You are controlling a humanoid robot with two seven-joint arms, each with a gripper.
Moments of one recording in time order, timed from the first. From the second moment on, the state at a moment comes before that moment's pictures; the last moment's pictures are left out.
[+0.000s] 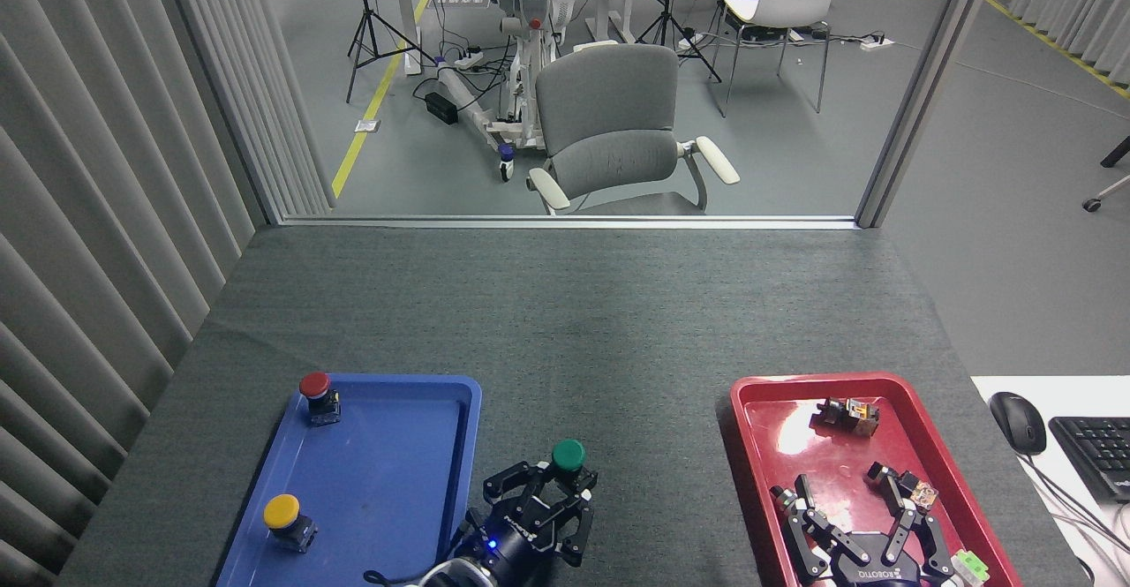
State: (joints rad) left arm -0.36 0.05 -0.77 -0.96 -1.20 -0.06 0.31; right arm 0.17 -0.15 0.04 -1.53 1.32 0.01 -0.25
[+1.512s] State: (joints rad) left arm -0.19 0.19 -0.66 -1.22 -1.21 0.01 0.40; right arm 0.18 -0.15 0.04 -1.53 1.32 0.00 -0.24
